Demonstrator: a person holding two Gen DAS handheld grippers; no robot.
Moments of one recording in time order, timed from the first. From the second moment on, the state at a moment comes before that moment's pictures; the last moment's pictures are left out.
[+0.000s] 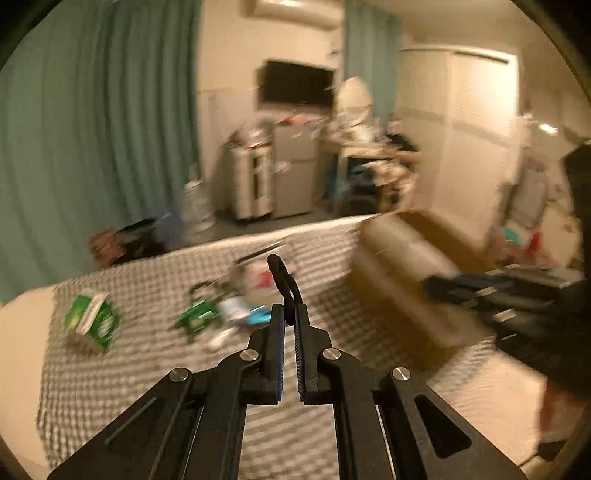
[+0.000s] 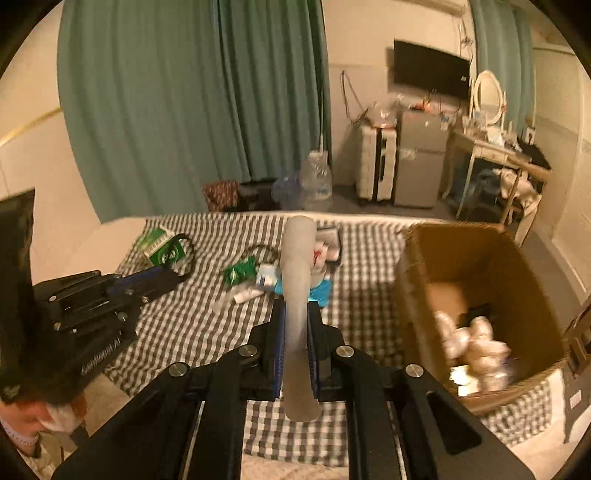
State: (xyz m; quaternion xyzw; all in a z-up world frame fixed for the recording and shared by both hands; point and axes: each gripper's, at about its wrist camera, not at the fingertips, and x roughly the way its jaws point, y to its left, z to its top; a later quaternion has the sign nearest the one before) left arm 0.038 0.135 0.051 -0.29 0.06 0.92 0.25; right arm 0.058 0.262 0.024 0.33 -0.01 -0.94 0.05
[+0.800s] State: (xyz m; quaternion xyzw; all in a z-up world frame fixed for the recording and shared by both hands) left arm 0.007 0.384 0.035 -0.38 0.06 0.86 0.35; right arm 0.039 0.475 0.043 0.37 -0.08 -0.92 -0.07
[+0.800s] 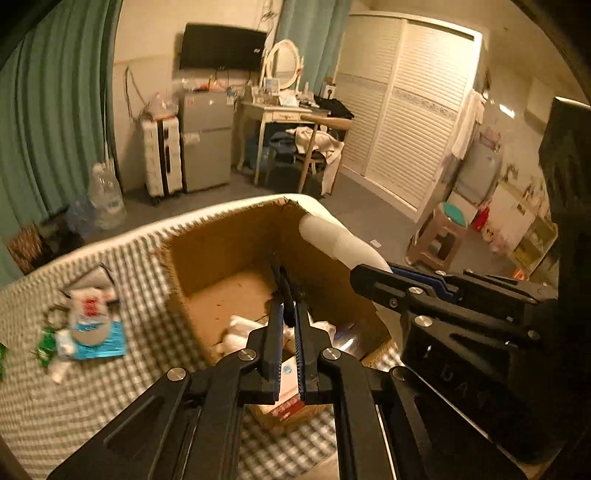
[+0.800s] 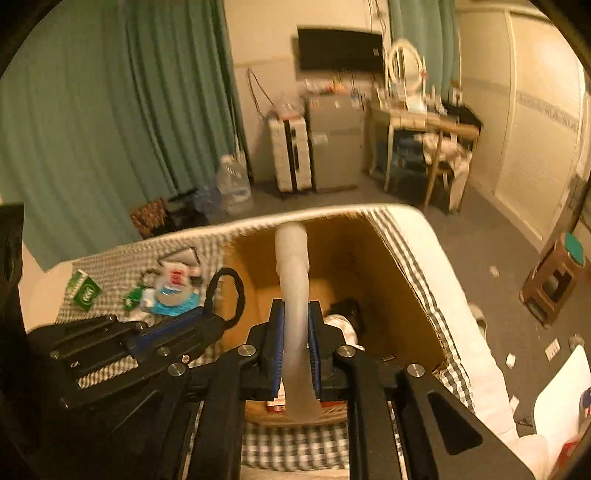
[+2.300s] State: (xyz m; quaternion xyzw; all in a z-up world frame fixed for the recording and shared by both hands) left arm 0.048 0.057 -0.002 -0.34 0.01 0.94 0.01; right arm 0.081 0.237 0.017 0.31 0.00 -0.95 0.06
